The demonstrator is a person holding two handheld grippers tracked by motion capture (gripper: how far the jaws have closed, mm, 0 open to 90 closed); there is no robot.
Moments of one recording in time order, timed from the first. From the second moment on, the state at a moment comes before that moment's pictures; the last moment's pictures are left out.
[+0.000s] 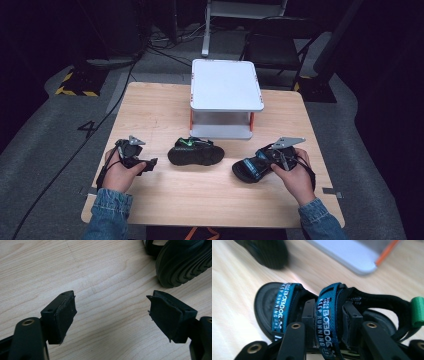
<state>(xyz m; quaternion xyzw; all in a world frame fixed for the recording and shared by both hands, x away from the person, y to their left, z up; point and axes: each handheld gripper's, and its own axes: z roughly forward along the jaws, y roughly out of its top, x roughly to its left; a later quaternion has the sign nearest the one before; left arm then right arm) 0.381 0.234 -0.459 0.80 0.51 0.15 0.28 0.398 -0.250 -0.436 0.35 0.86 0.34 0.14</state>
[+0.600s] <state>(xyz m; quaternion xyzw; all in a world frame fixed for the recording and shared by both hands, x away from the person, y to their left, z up) 0.382 0.232 -0.463 0.80 0.51 0.15 0.28 0.410 -0.296 -0.424 0.39 0.81 0.37 0.24</state>
